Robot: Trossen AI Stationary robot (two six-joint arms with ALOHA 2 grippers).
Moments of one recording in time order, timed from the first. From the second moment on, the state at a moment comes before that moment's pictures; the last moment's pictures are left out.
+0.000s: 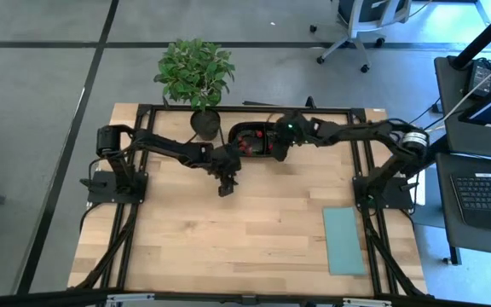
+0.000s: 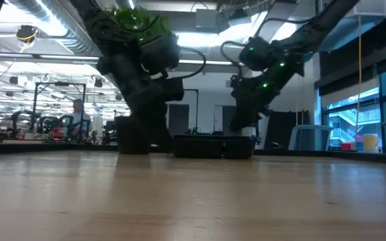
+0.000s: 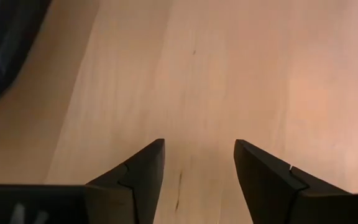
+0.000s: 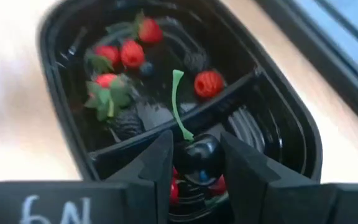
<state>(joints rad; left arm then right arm) 0.19 1.75 0.89 -0.11 0.14 -0.08 -0.47 1.63 0.86 -0.03 0.03 0.02</state>
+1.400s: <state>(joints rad) 0.20 1.41 0.77 -0.03 0.19 0.05 -0.49 1.74 0.95 -0.15 0.03 0.00</state>
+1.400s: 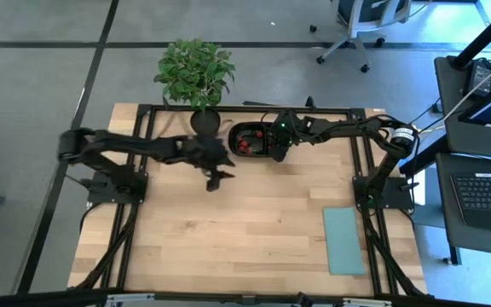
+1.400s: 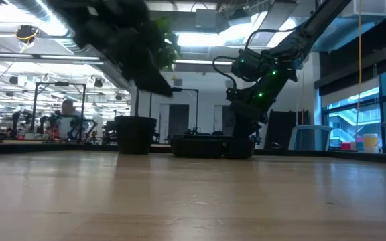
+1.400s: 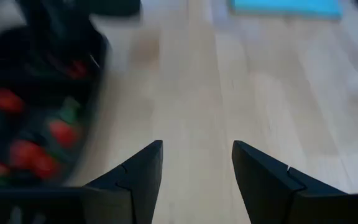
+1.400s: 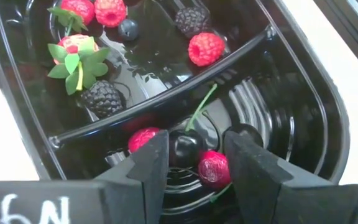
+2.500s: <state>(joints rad) 0.22 0.44 0.01 0.41 0.03 -0.03 -0.49 1.74 0.95 -0.07 0.03 0.00</state>
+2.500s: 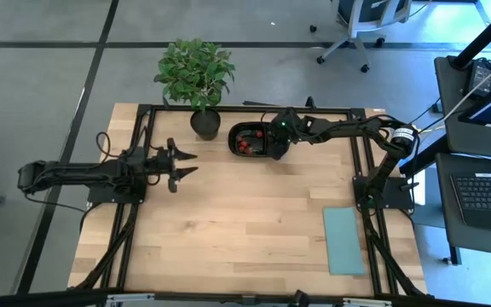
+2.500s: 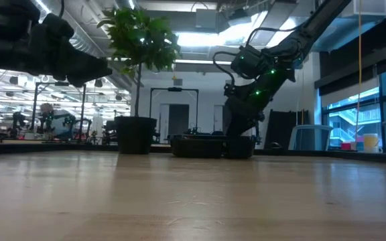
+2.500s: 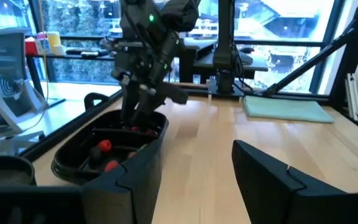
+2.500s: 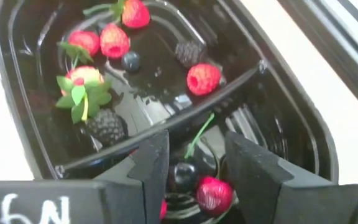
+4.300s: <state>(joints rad) 0.22 0.00 0.01 0.01 -0.02 -0.07 -0.49 0.28 0.12 0.14 0.03 0.04</state>
